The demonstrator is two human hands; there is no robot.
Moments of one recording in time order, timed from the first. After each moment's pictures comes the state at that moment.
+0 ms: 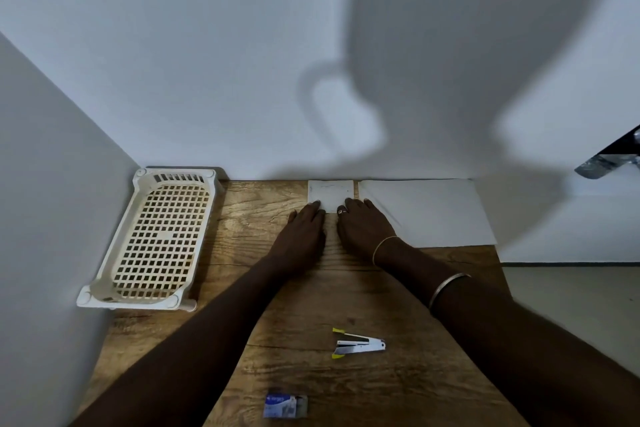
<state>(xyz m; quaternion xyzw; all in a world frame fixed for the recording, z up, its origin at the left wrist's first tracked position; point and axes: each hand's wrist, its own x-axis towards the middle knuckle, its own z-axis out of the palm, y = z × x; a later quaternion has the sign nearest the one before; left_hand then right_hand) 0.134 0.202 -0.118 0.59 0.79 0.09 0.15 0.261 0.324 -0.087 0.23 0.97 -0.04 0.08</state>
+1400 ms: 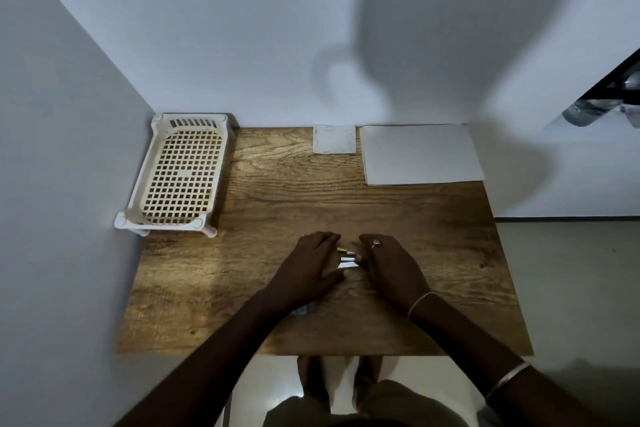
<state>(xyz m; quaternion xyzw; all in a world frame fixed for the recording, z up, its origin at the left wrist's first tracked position) 0.250 0.043 -0.093 0.59 0.75 0.21 0.23 0.421 0.171 -0.090 0.33 0.91 -0.25 -0.05</state>
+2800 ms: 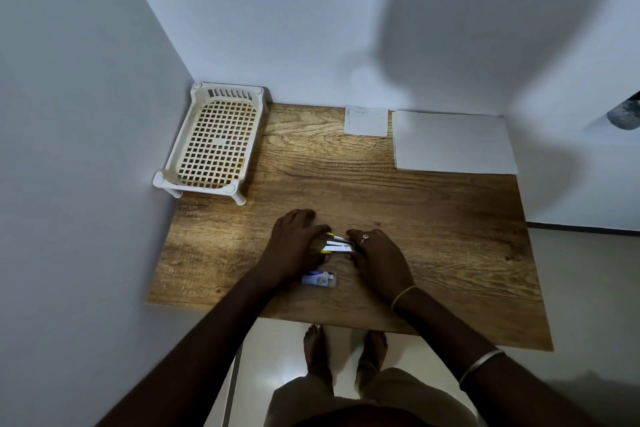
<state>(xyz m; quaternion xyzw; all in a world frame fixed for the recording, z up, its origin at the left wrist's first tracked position) 0.213 -0.007 -0.092 0.55 0.81 0.07 0.19 0.389 0.120 -0.103 0.27 0.92 -0.27 -0.06</state>
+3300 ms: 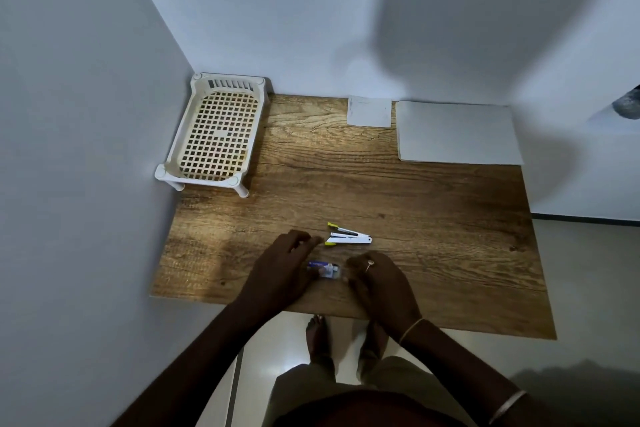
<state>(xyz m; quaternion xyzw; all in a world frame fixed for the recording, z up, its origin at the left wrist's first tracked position) 0.238 -0.069 -0.081 0.55 0.80 0.19 0.14 0.424 0.071 -0.101 0.28 0.91 -0.29 -0.08</state>
